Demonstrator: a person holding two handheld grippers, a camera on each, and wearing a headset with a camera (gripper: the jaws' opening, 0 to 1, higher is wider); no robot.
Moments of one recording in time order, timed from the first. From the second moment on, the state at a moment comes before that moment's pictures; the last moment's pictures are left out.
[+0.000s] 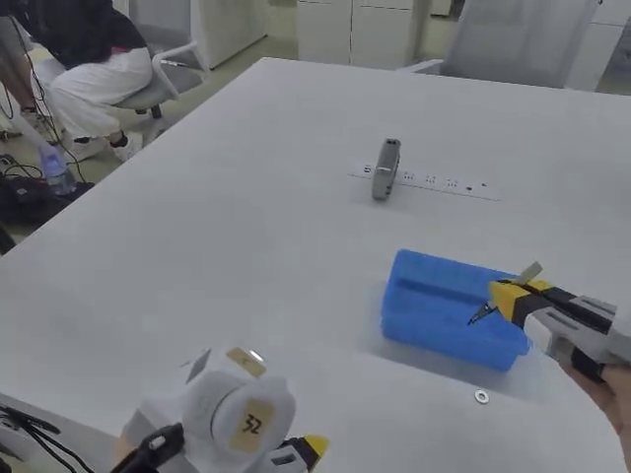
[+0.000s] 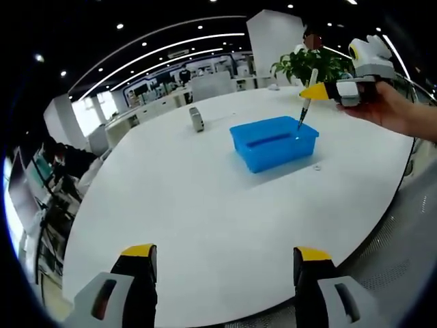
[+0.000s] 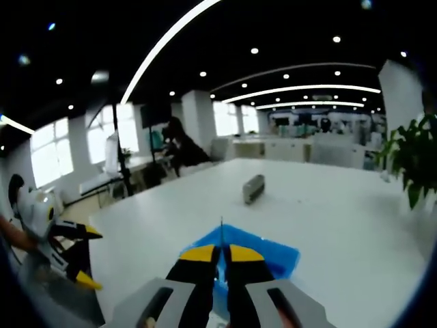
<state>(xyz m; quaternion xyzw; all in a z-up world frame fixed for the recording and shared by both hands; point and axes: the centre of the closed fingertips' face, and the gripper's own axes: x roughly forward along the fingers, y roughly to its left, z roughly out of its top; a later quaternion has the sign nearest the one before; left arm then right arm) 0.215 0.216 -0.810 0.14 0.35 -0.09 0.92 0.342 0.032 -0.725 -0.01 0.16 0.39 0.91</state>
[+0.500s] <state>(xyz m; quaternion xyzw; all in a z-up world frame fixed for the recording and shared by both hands) 0.215 0.217 -0.812 0.14 0.36 -0.09 0.92 0.321 0.019 -0.771 -0.07 0.21 0.39 0.90</state>
